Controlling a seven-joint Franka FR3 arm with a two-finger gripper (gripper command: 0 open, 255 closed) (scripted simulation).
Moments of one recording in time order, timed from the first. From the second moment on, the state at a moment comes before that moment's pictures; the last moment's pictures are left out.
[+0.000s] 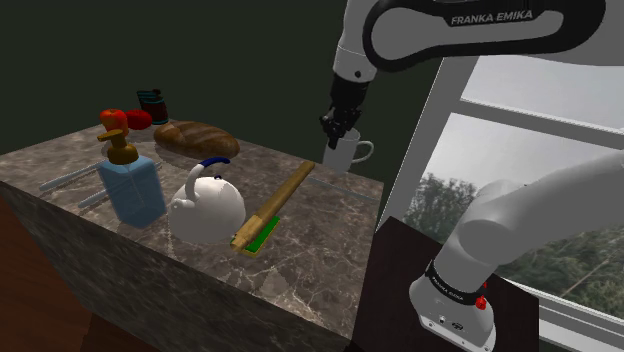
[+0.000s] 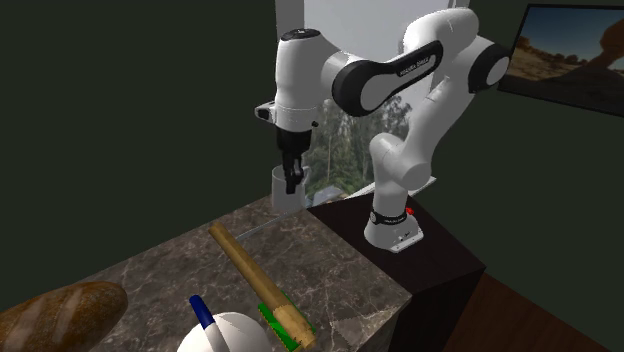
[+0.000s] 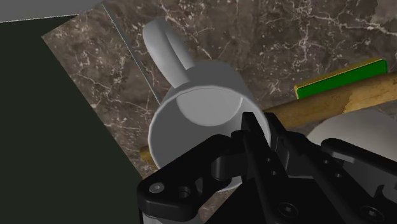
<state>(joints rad) -0.07 -0.64 0.26 -2.40 0.11 1.86 0.22</state>
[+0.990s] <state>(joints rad) -0.17 -0.05 0.26 -1.87 -0.04 1.91 0.19</state>
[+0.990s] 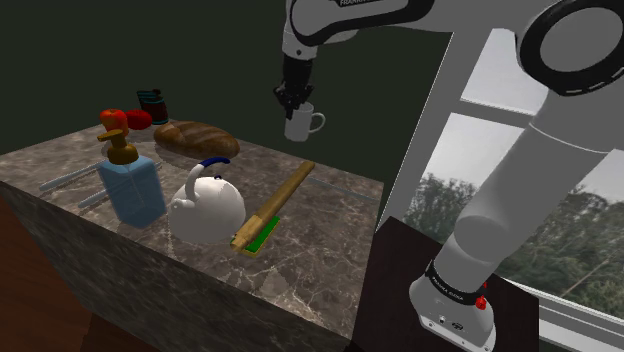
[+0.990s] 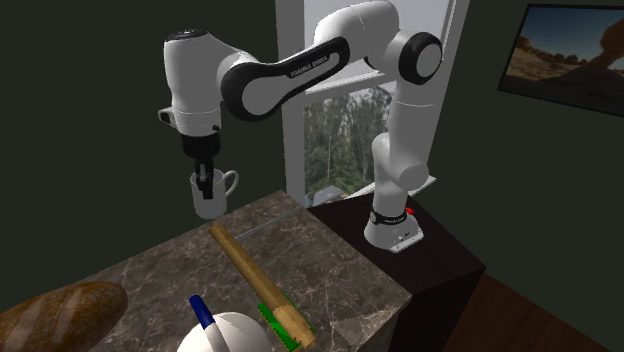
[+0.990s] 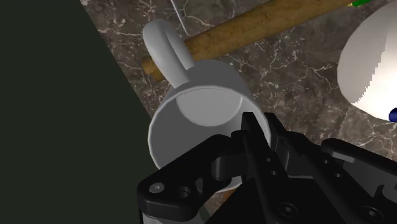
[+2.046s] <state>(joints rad) -0.14 0.50 0.23 -1.18 -0.16 1.76 0.19</state>
